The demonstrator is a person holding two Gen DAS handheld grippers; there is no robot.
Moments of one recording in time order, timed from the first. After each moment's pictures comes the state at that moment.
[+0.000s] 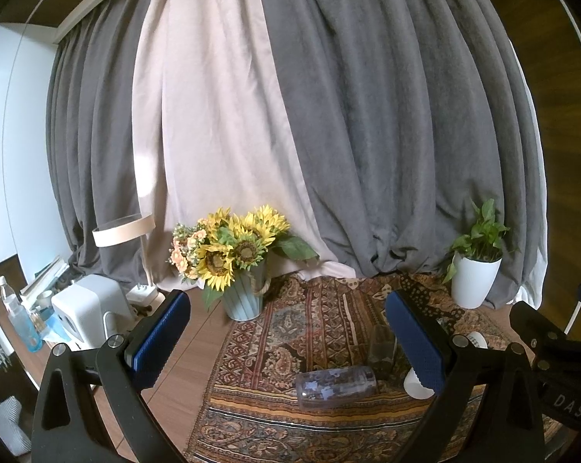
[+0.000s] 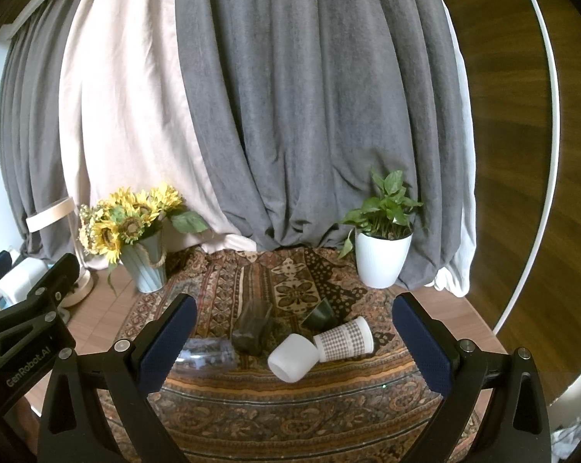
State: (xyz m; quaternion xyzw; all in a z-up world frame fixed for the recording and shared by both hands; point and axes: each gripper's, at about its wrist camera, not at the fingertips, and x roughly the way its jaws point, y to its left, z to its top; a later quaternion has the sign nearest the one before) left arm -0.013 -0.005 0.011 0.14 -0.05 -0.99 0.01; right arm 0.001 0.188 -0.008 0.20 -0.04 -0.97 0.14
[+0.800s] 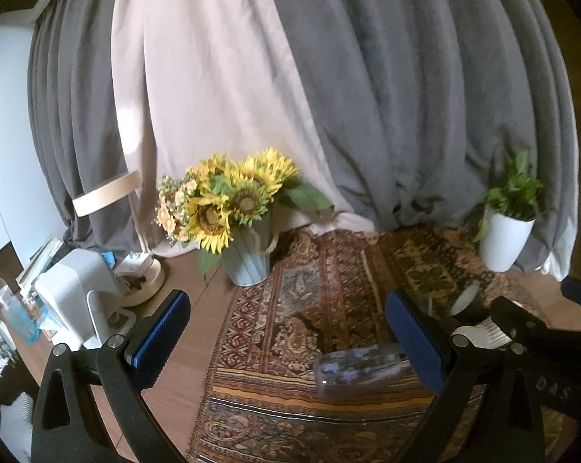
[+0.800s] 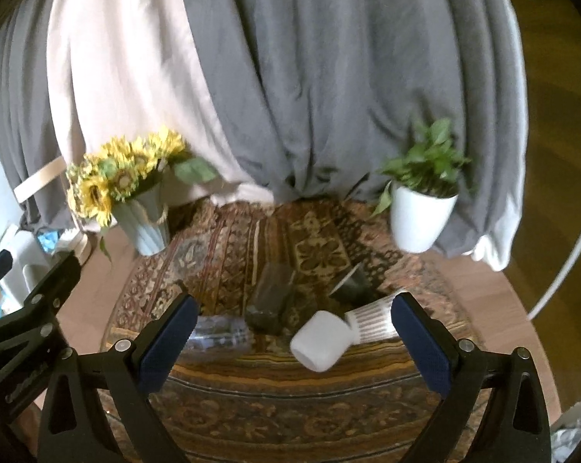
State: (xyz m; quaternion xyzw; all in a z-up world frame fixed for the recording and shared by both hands) left arm -0.096 -0.018 -0.041 0.24 -0.07 -0.97 0.03; right arm -0.086 0.125 -0.051 0.31 -0.02 -0.93 0.19
